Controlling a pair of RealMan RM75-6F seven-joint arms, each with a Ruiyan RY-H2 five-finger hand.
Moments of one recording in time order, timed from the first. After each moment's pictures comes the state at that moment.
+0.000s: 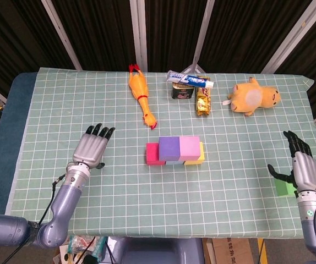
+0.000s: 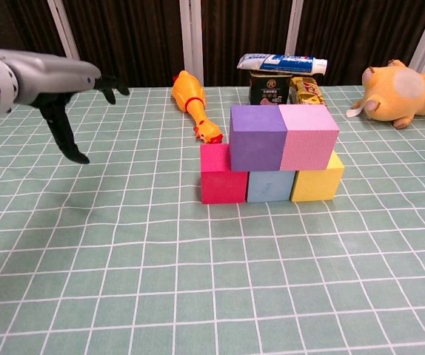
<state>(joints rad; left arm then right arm) -1.01 -1.38 -0.13 -1.98 0.45 1.32 0.93 0.26 -1.03 0.24 -1.87 -1.04 1.25 0.03</state>
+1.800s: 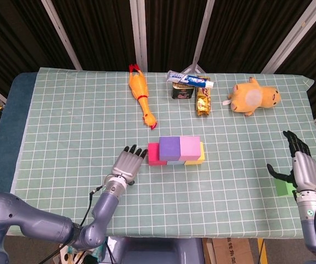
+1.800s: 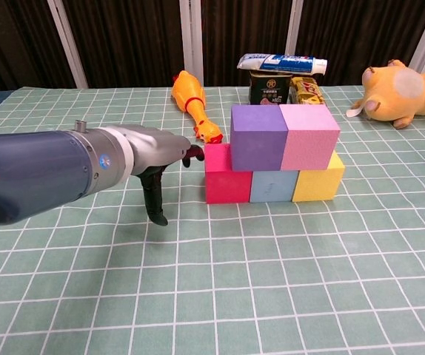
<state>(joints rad) -1.14 -1.71 -0.20 -1.76 0.30 1.25 1.06 0.26 -1.04 0.25 -1.86 -1.06 1.24 0.07</state>
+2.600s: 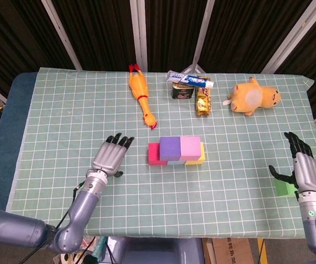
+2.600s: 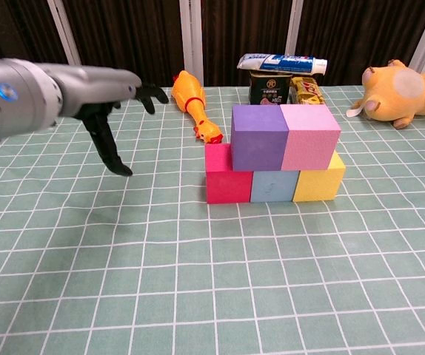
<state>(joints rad) -1.01 -1.45 -0.19 -2.01 0.48 1.35 0.91 0.26 -1.03 0.24 -1.85 -1.05 1.23 0.03</state>
